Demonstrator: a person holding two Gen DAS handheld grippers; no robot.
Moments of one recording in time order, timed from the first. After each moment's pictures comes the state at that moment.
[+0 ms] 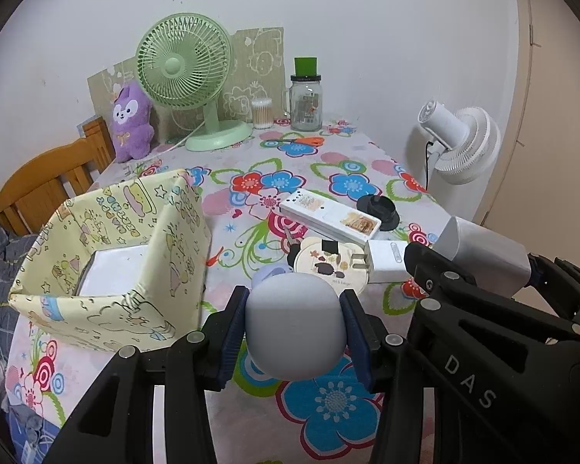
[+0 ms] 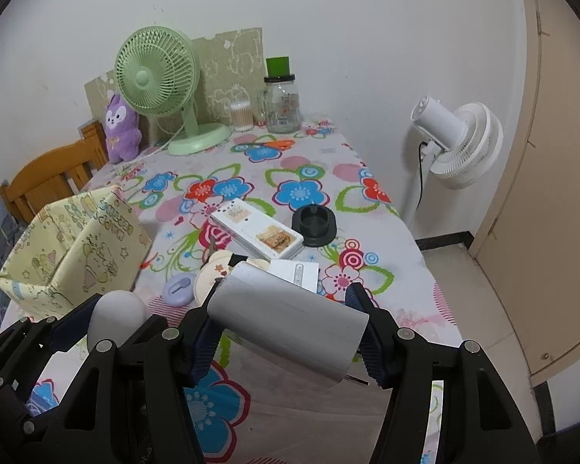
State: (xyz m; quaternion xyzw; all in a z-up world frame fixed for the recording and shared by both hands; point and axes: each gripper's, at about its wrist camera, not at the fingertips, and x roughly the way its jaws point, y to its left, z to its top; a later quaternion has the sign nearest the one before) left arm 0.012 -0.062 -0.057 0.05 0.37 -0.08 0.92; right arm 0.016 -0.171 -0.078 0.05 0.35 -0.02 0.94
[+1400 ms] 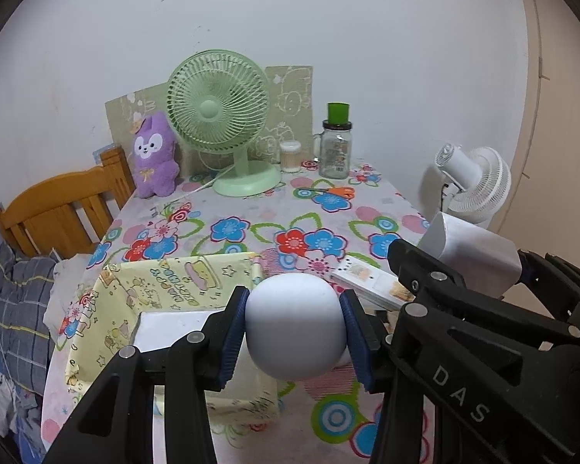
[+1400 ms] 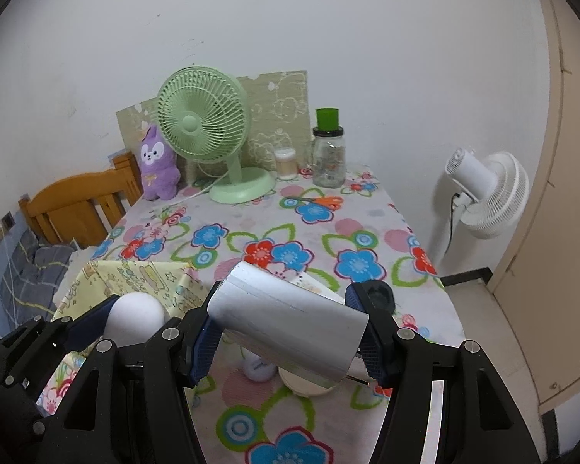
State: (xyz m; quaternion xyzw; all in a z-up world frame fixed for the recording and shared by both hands) left arm 0.054 0.003 0.003 0.04 0.33 -0.08 0.94; right arm 0.054 -0.104 -0.008 0.04 0.30 0.02 0.95
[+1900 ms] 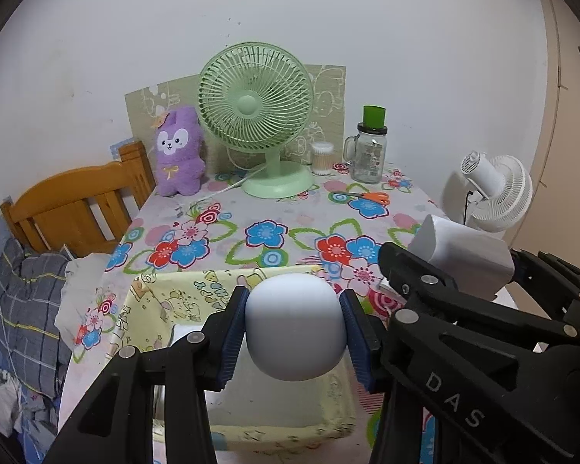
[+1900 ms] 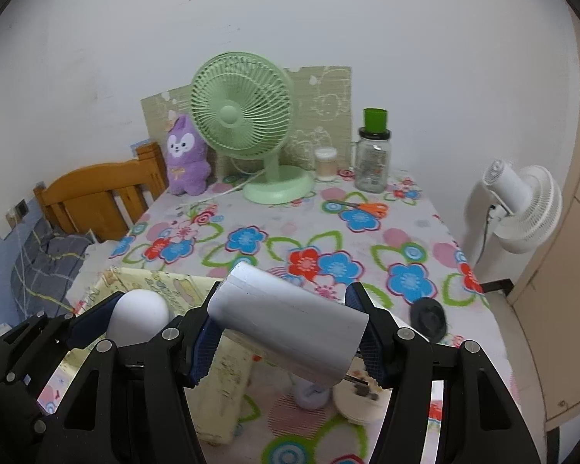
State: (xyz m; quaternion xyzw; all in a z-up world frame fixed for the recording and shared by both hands) left arm 0.080 0.051 0.004 0.03 0.34 -0.07 0.94; right arm 0.091 -0.054 -0.008 0.03 0.31 0.06 0.95
